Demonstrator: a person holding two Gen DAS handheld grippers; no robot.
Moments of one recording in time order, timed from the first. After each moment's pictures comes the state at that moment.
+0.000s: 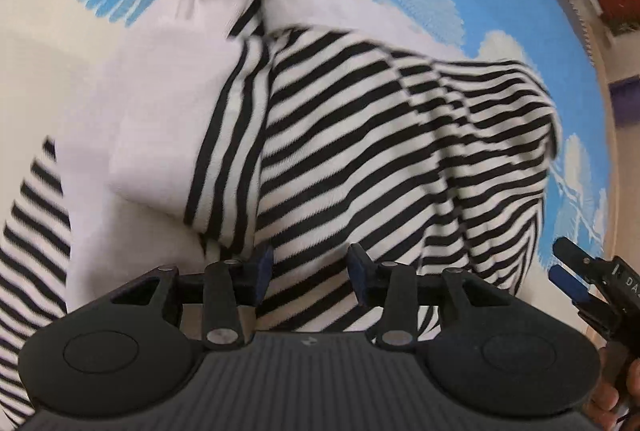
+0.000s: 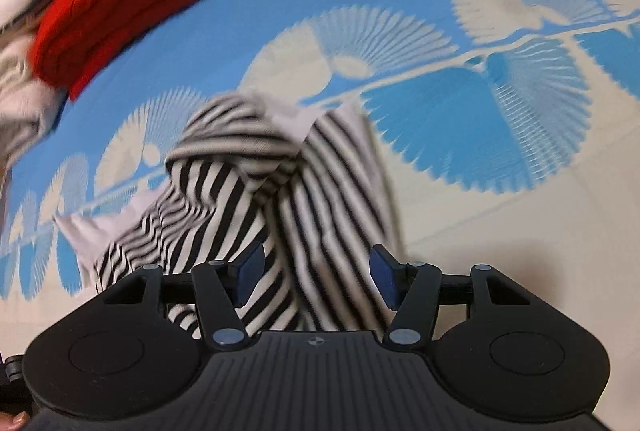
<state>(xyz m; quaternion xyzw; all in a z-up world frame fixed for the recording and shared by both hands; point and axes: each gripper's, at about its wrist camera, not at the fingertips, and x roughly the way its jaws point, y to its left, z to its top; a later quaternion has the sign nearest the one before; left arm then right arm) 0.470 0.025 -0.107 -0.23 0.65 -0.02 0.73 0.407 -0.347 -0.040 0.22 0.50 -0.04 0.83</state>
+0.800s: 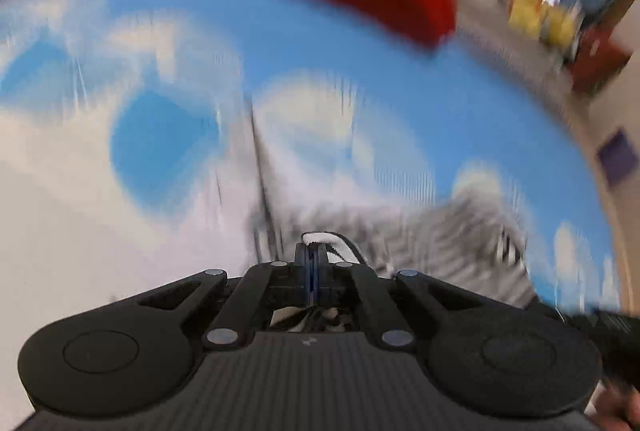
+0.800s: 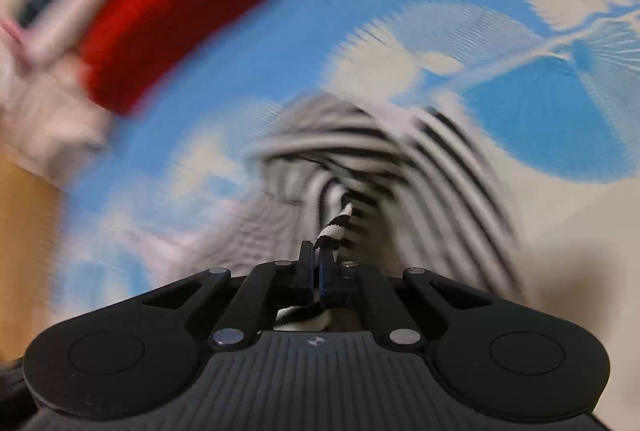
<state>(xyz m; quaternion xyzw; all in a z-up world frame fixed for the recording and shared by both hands) 0.465 0.045 -0.009 -0.17 0.42 0.03 0.89 0.411 -0.323 -0.032 0.33 0.43 0.05 0.84</state>
